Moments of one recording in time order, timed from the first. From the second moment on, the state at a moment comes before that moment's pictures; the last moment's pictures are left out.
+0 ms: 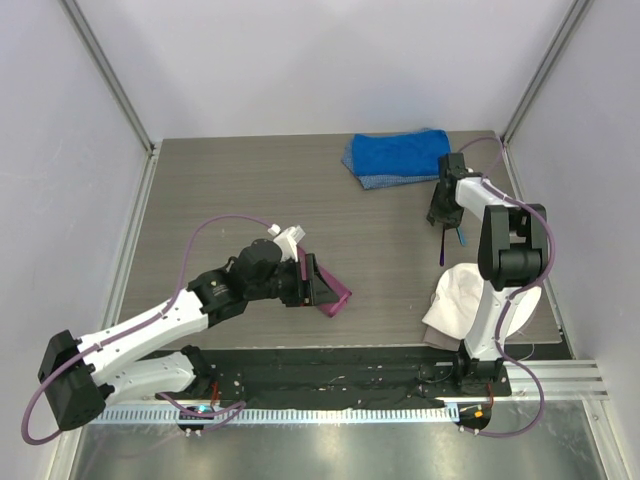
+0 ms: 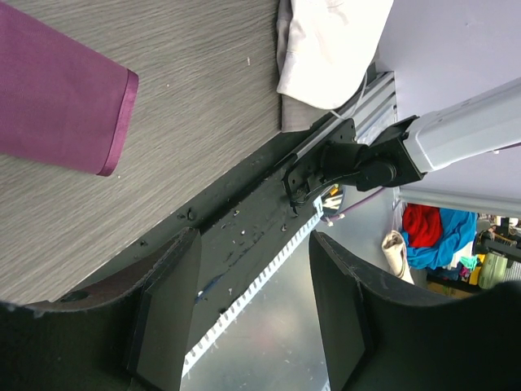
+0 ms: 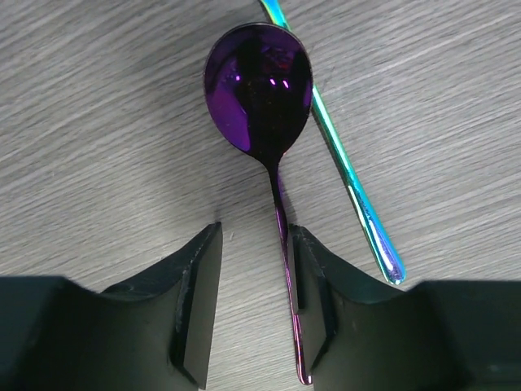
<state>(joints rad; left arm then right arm) -0.90 1.03 0.75 -0.26 0.23 -0.92 0.02 1.98 1.39 -0.56 0.20 0.34</state>
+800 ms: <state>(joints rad) -0.90 1.08 0.75 -0.25 0.24 -0.92 0.00 1.93 1.28 -0.43 0.11 0.39</state>
